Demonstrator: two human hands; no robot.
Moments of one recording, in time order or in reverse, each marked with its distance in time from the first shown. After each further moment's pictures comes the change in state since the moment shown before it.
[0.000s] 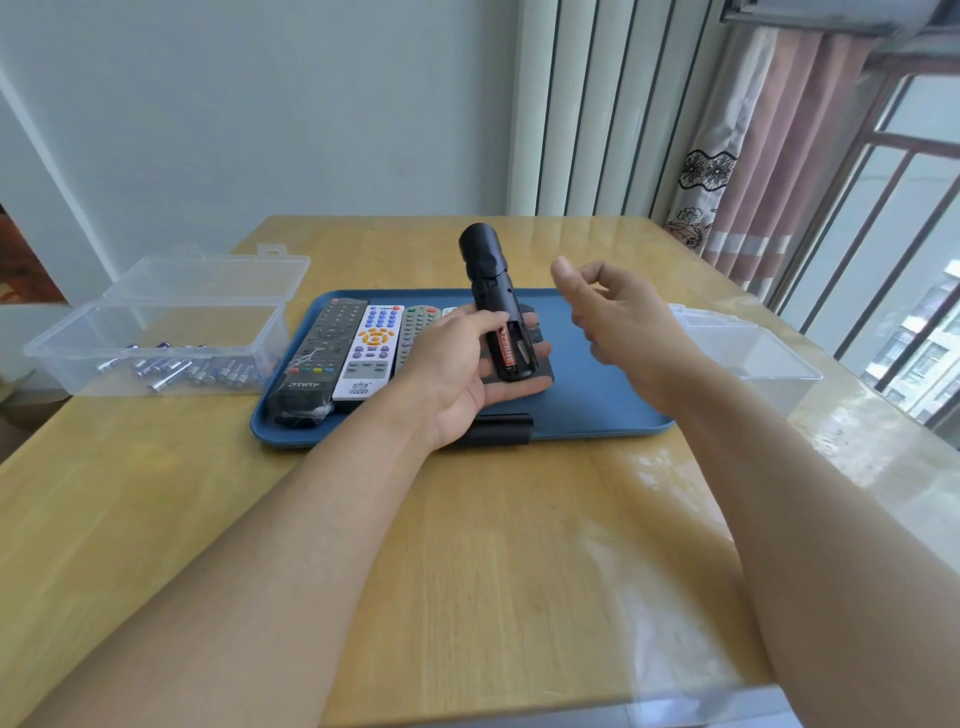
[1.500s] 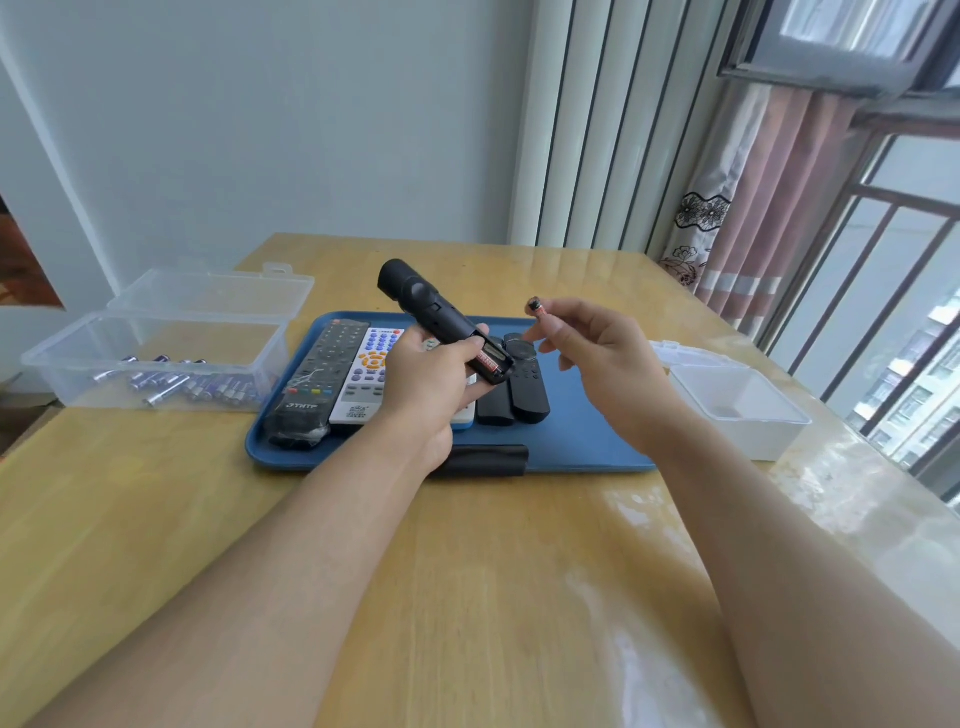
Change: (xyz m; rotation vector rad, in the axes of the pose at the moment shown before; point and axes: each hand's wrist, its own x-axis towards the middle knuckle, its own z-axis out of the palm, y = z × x) left_hand 0.014 0.000 -0.009 -0.043 0.308 0.206; right_hand -0.004 0.001 0.010 0.045 -0.055 -0.198
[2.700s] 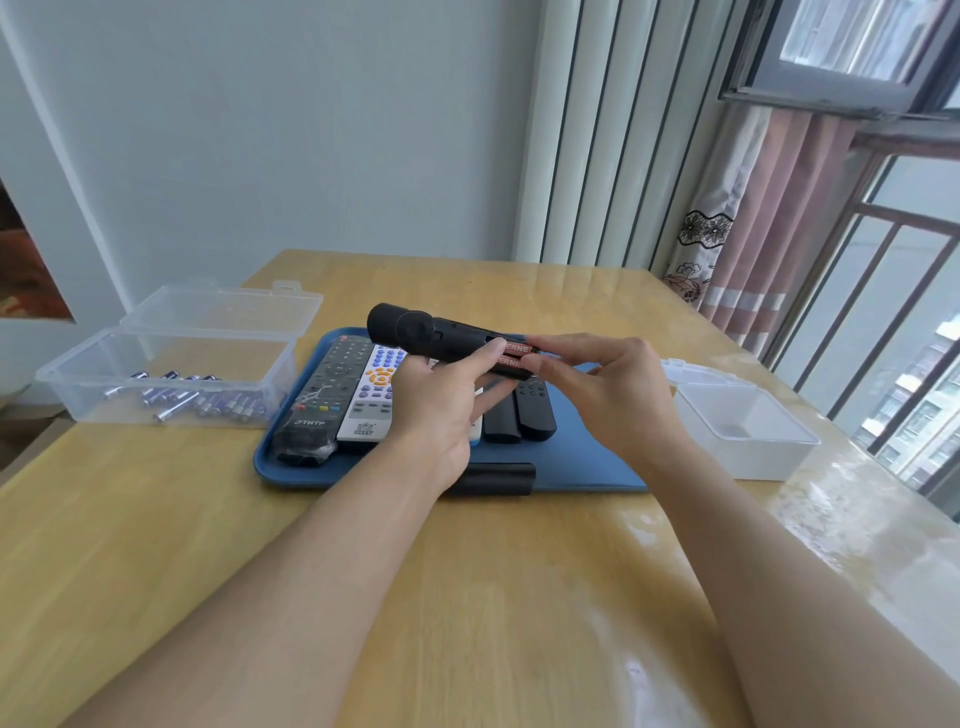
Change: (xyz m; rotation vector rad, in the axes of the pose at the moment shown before) left_hand -0.011 0.003 0.004 -0.147 -0.037 0.050; right_hand -0.010 -0.004 0.005 -0.229 0.143 -0.078
